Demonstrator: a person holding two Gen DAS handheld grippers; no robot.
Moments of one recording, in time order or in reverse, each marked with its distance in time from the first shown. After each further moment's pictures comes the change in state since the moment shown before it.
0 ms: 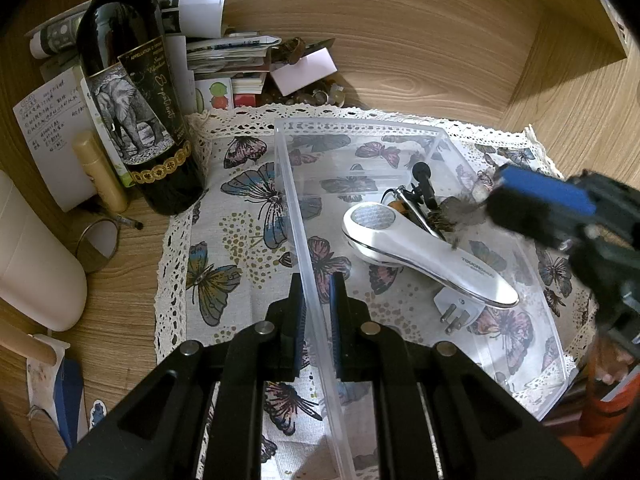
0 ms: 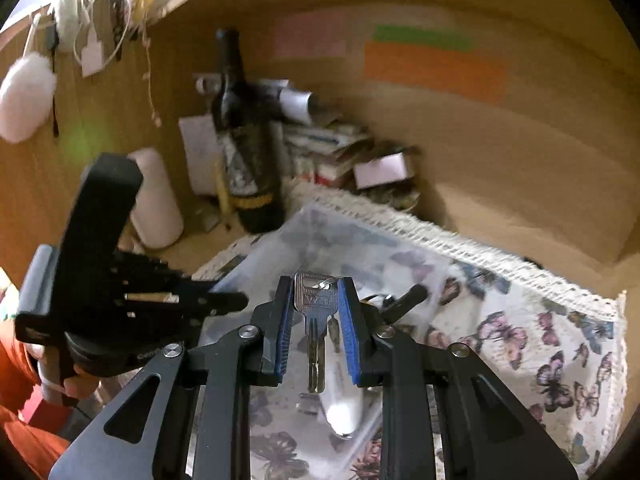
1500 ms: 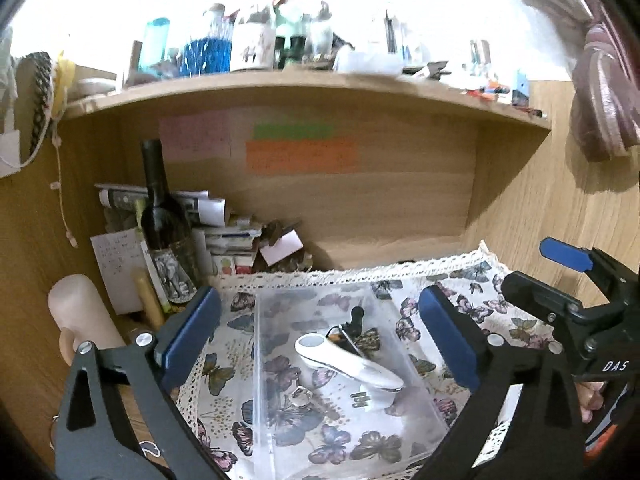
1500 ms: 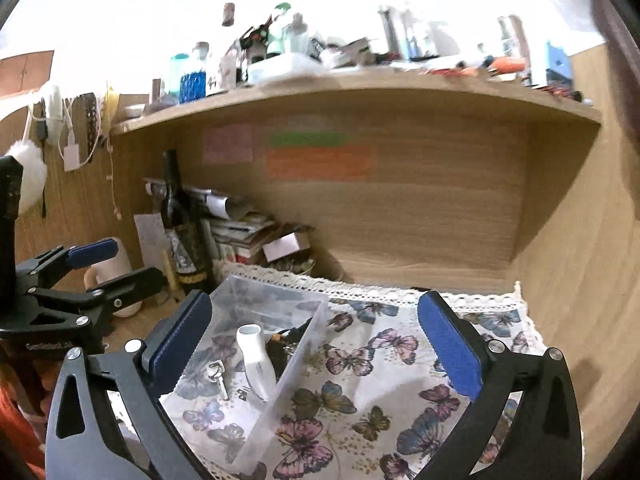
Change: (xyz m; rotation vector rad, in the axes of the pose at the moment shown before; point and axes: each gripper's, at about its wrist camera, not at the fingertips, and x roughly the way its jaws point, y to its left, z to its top) left arm -0.139 -0.084 -0.016 0.051 -0.568 0.083; right arm -0.139 -0.020 -0.033 0.159 -0.333 -0.317
